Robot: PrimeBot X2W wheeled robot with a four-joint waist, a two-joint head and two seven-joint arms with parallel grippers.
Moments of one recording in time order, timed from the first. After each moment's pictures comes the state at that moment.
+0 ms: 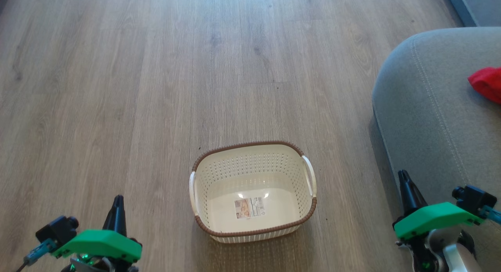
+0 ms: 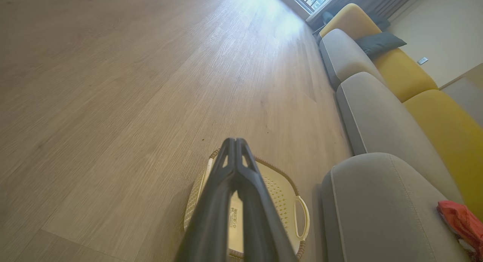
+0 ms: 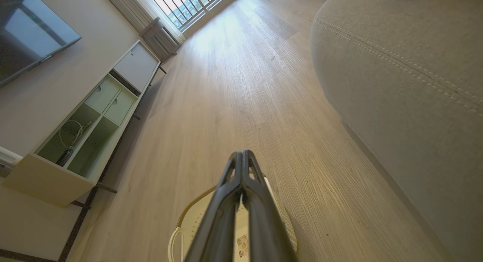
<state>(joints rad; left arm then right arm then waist) -0.02 0.03 0.07 0.38 -0.68 -0.07 -0.12 -0.09 -0.10 -0.01 0.44 0.70 0.13 -0.12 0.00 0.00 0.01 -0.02</state>
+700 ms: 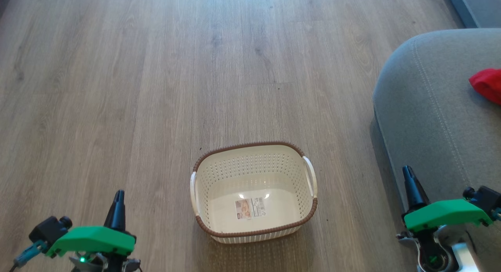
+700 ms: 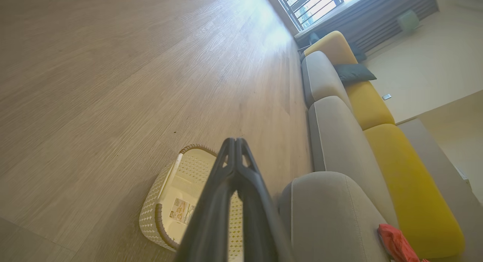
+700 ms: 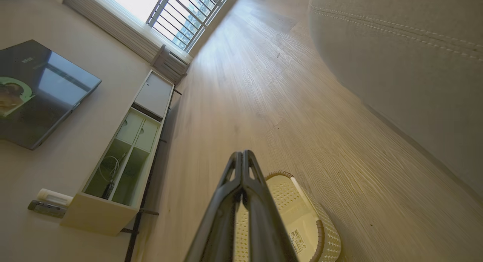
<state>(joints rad) -0.03 0.03 0.07 0.36 -0.91 -0.09 -0.06 -0.09 -0.09 -0.04 0.40 0.93 0.13 -0.06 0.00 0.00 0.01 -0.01</state>
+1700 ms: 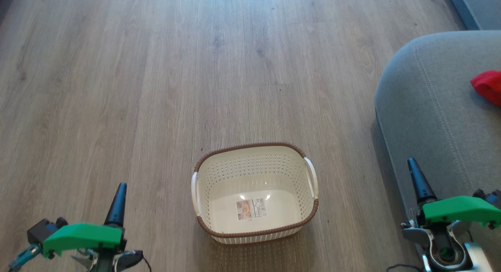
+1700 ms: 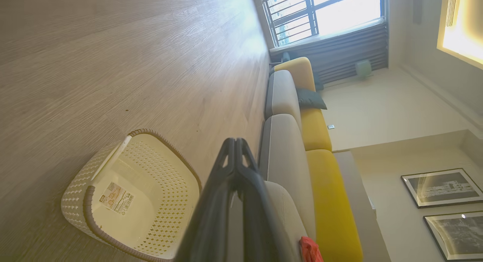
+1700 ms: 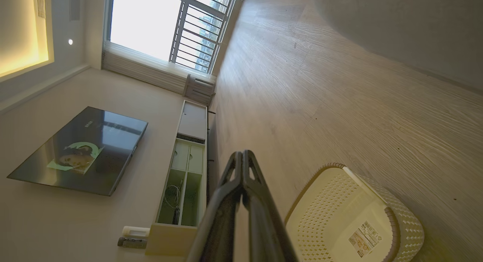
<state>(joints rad) -0.04 0.03 0.07 0.32 -1.25 -0.10 0.02 -0.09 -0.07 -0.09 0.34 1.26 0.13 0.02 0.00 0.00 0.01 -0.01</state>
